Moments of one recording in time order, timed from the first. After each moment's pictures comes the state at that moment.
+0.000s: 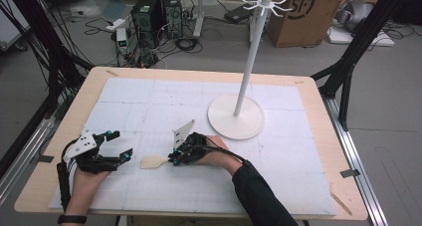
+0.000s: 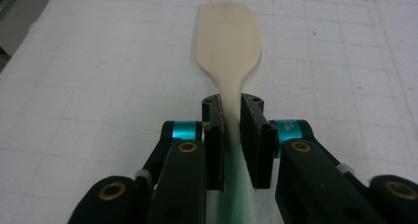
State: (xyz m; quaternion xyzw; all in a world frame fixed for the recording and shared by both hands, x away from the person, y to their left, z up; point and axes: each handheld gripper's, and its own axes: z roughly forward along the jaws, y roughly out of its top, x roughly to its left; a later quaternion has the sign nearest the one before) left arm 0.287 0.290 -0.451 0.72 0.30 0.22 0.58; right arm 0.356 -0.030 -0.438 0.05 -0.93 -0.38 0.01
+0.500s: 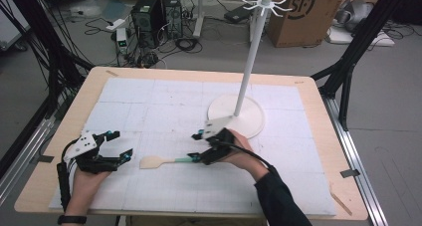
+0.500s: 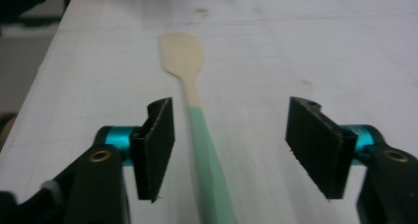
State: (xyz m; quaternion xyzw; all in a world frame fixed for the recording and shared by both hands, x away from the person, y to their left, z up) left arm 0.287 0.289 -0.450 0.73 0.29 0.22 0.58; right arm 0.339 -0.117 -0.400 -0.07 -0.88 -0.46 -0.07
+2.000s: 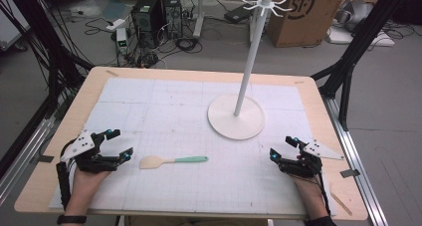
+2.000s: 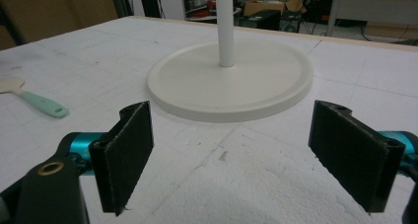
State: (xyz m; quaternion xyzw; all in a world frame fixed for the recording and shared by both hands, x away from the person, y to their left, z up) left arm 0.284 0.284 -0.438 0.71 0.28 0.22 0.60; right arm 0.280 -0.335 -0.448 -0.38 -0.70 -0.56 -0.23
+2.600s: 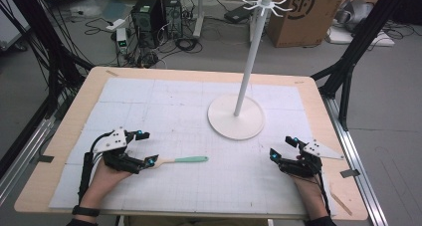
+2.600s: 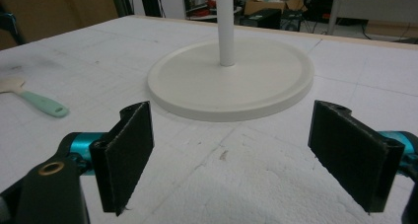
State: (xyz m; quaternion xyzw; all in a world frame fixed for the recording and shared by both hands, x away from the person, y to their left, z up) left arm 0.301 0.214 -0.433 0.79 0.20 0.14 0.57; right arm 0.281 -0.335 -0.448 -0.38 -0.70 -0.56 -0.24
